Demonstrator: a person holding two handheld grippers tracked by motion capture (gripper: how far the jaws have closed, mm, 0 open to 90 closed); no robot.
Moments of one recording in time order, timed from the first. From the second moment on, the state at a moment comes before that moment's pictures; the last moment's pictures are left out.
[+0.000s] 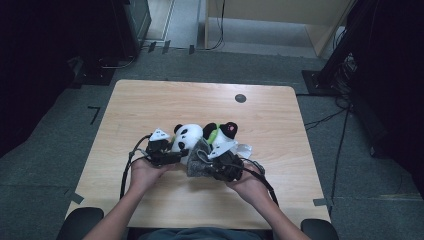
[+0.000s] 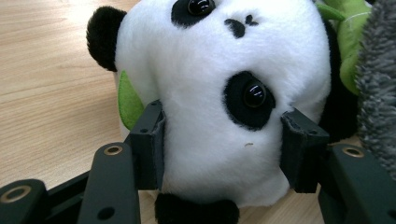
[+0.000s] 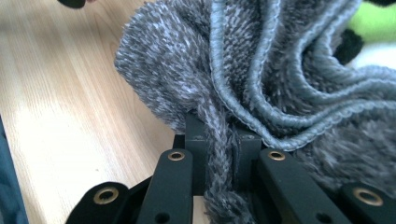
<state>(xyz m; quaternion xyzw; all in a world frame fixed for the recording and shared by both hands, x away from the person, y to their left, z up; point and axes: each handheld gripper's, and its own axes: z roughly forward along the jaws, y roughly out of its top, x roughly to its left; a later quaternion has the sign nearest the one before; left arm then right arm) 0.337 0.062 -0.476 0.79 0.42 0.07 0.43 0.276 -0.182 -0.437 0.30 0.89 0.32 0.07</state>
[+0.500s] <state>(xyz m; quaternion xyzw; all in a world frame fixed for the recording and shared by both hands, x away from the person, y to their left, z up) 0.338 0.062 -0.476 0.79 0.42 0.07 0.43 0.268 -0.210 -0.443 0.31 0.89 0.32 0.03</state>
